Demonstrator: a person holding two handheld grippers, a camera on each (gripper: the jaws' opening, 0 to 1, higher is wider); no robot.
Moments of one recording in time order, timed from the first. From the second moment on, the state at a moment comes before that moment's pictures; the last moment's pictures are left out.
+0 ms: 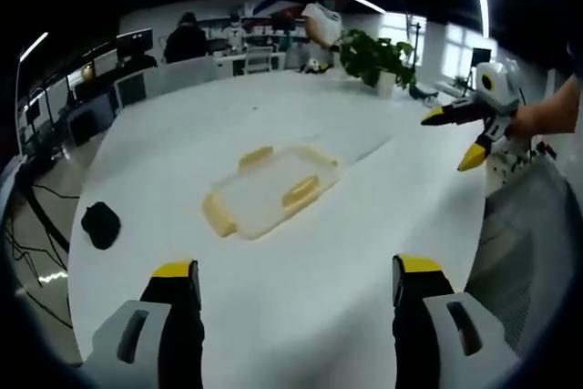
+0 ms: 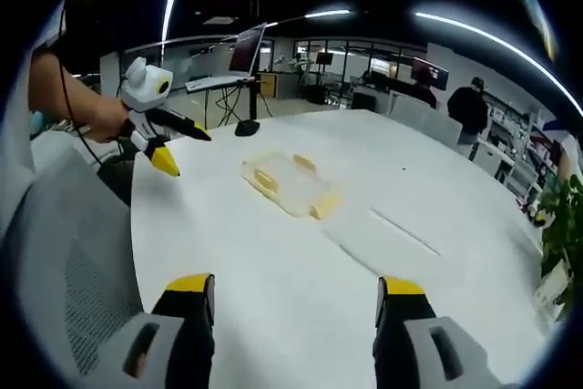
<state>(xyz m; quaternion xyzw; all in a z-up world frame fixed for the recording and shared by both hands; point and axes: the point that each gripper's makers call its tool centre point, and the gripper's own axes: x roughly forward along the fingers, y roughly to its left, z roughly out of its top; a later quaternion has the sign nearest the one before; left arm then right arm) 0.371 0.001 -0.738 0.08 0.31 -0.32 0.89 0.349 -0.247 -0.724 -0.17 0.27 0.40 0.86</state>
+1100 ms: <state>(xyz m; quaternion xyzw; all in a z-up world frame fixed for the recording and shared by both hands) 0.409 0.012 -0.747 0.11 0.32 -0.35 0.88 0.388 -0.233 -0.727 -0.22 0.28 0.44 0.83</state>
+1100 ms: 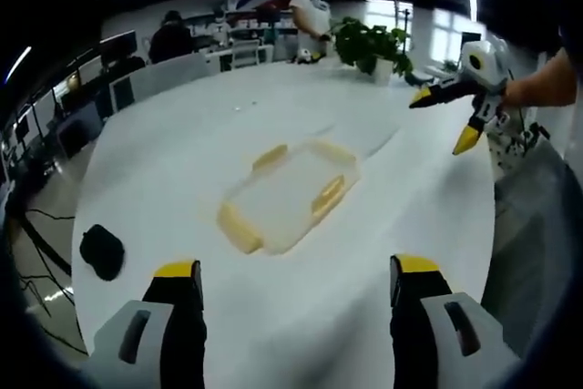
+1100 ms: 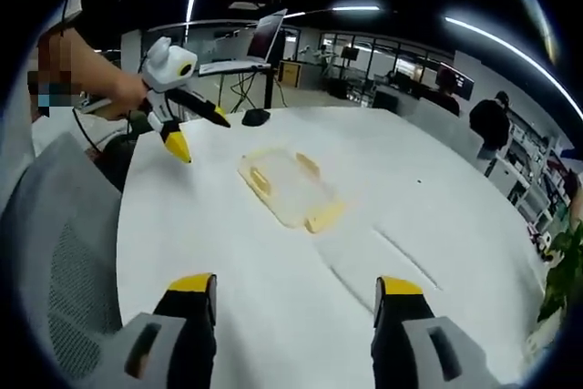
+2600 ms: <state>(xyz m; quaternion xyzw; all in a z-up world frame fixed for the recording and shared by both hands) 0.440 0.016 -0.763 0.15 0.33 -0.39 0.85 0.446 -0.211 -0.735 -0.29 0.28 0.50 0.77</state>
